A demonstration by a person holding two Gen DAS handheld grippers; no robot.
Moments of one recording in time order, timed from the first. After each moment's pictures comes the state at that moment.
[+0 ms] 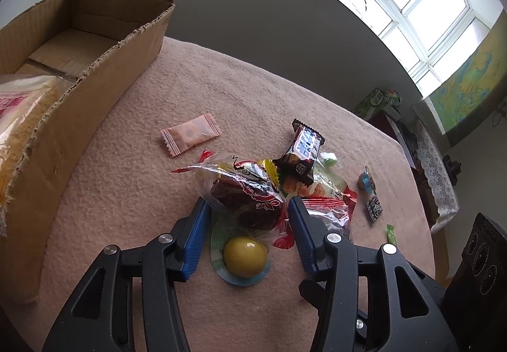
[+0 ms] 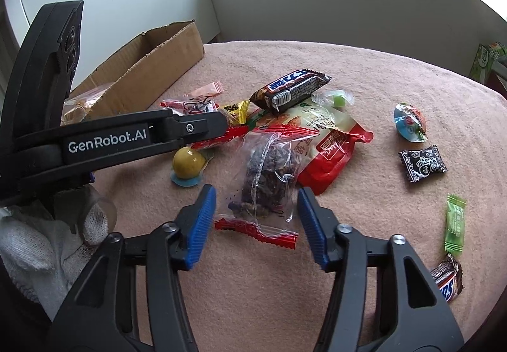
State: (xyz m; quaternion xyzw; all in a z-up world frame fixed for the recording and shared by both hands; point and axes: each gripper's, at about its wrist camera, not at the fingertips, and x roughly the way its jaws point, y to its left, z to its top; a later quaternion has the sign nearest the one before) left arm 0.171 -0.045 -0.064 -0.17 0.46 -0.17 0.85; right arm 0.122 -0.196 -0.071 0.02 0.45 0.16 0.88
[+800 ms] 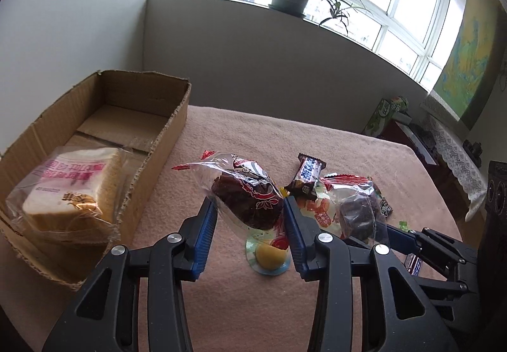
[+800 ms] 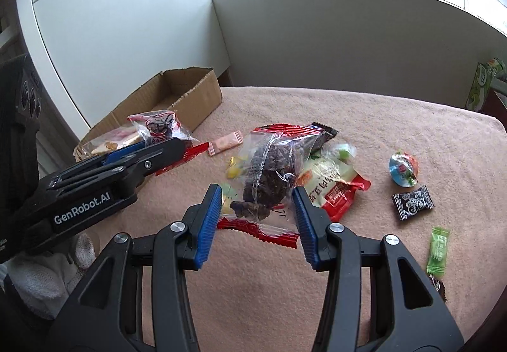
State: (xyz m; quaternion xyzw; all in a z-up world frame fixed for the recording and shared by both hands) left arm 0.130 -0.032 -0.017 -0.08 0.36 -0.13 0.92; right arm 0.118 -0.188 -0.014 0.05 0.38 0.17 0.91
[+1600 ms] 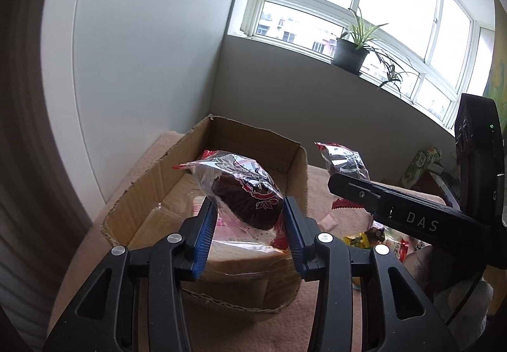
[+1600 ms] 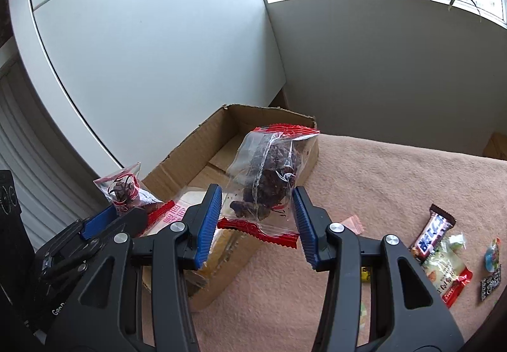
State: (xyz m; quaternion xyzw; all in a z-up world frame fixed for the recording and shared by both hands) left arm 0.117 0.091 0.009 -0.12 0.29 -0.03 0.95; right arm 0.201 -0.061 0.012 0.06 0.38 0.25 0.89
